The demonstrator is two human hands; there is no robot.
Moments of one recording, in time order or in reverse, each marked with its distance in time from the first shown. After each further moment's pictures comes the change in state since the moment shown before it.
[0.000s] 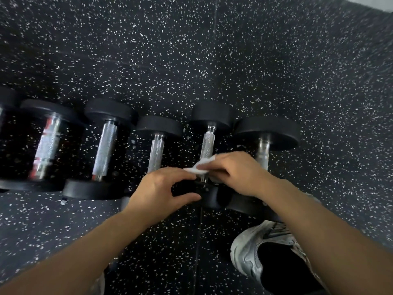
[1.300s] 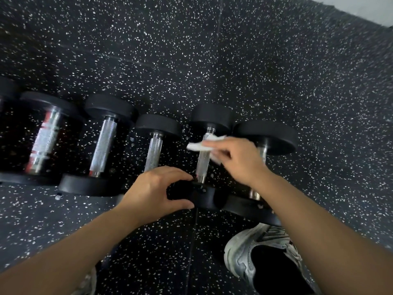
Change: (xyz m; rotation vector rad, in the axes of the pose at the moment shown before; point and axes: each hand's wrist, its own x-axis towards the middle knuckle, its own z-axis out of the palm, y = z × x) left_hand -0.003 -0.009 -0.004 0.041 -0.037 0.034; right_hand 0.014 0.004 -0.014 0.101 0.232 0.146
